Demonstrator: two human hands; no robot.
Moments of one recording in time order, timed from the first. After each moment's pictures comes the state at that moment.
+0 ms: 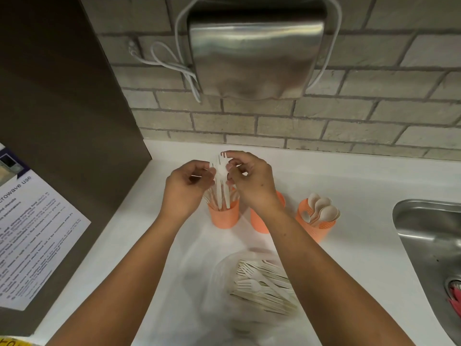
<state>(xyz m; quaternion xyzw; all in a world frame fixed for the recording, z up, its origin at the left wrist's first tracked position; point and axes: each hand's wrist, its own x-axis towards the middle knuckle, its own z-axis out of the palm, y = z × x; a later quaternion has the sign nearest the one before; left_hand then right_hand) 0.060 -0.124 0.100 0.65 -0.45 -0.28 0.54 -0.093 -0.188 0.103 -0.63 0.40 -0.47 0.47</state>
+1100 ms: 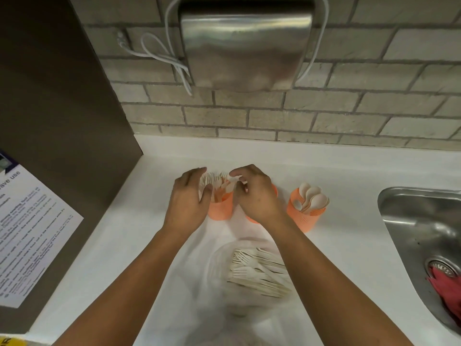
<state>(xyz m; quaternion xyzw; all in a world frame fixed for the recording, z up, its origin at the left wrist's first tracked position) 0.054 -0.106 0.049 0.71 -0.61 -0.06 0.34 -0.125 -0.172 0.064 -0.78 0.45 -0.36 0.26</state>
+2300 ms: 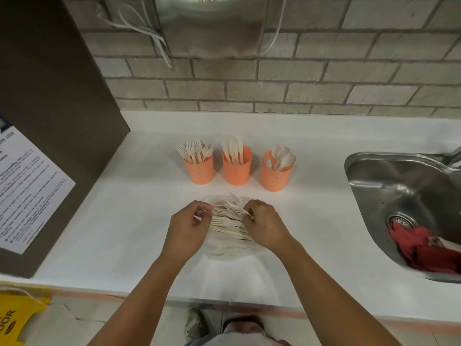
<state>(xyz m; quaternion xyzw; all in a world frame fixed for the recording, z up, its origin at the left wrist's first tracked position) -0.040 0.041 0.022 0.72 -0.47 -0.31 0.41 -0.236 -0.040 -0.009 -0.79 0.52 -0.19 0.27</state>
